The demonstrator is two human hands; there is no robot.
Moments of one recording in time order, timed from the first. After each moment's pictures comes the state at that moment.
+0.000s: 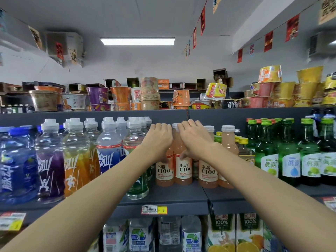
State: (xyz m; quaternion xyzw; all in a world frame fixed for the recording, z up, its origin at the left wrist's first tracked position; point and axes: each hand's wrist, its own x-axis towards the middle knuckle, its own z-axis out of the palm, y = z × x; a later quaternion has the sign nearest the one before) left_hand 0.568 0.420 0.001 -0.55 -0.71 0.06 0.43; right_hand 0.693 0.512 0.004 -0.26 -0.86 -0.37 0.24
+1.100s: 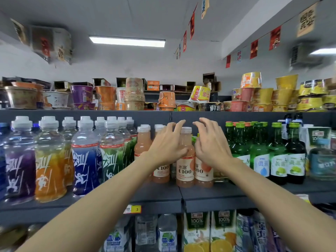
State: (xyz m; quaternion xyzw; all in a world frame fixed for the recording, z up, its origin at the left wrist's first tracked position) left_hand 0.635 0.469 -0.017 -0.66 -0.63 -0.29 0.29; right_hand 0.795 0.555 -0.025 -0.28 -0.82 -0.21 0.45
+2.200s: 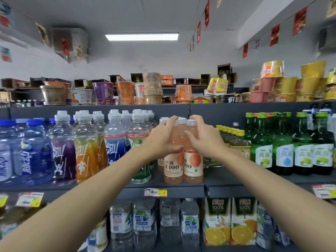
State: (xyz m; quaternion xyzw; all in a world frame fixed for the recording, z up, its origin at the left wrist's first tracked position) left_hand 0.585 0.392 -0.022 -0.65 -0.66 -0.31 0.23; right_hand 0.733 0.517 -0.031 -0.22 -0.85 0.00 0.47
